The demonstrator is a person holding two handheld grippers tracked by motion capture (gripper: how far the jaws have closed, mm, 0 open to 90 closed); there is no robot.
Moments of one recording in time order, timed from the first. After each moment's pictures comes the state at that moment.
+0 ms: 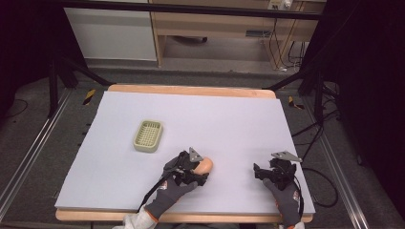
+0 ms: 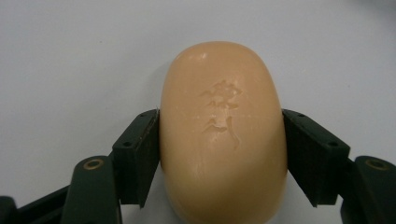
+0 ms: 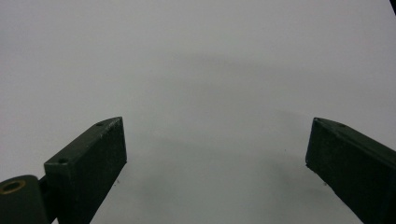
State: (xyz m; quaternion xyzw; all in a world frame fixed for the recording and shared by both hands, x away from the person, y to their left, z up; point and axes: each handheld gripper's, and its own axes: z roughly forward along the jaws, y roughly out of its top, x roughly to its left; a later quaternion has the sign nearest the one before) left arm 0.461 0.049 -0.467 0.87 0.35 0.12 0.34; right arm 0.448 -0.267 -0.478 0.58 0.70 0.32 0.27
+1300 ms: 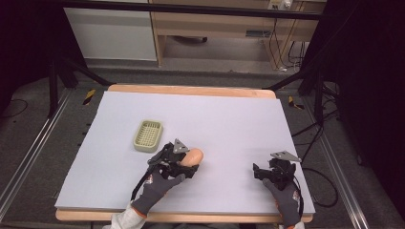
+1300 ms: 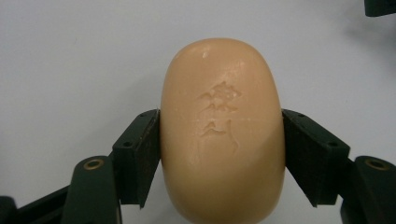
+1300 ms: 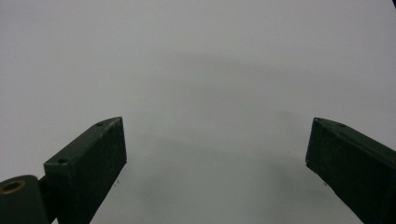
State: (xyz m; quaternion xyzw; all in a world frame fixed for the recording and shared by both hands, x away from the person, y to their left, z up) left arm 0.466 0.087 -0.436 0.85 0.36 0.13 0.36; right arm 0.448 -0.266 -0.478 0.57 0.71 0.32 0.27
